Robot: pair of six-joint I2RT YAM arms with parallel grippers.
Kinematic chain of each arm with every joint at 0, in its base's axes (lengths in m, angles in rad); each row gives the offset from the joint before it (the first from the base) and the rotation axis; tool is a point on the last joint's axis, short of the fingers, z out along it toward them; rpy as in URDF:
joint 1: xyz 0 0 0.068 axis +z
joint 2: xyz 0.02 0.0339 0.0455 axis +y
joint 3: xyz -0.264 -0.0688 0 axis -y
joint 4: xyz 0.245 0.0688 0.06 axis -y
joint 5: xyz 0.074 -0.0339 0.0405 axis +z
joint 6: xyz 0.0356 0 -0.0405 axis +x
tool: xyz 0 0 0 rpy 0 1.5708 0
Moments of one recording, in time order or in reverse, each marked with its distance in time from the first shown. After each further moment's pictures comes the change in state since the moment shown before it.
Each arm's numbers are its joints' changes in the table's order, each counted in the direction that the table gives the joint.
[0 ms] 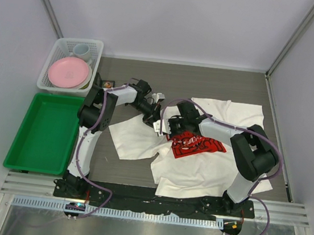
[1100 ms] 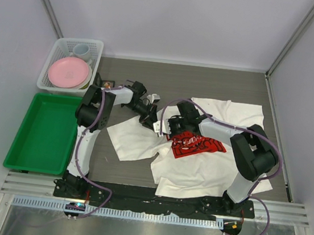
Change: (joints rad) left arm 0.040 -0.002 -0.061 0.043 -0.014 -0.029; right arm -0.001 0.004 0.000 0.006 0.001 -0.019
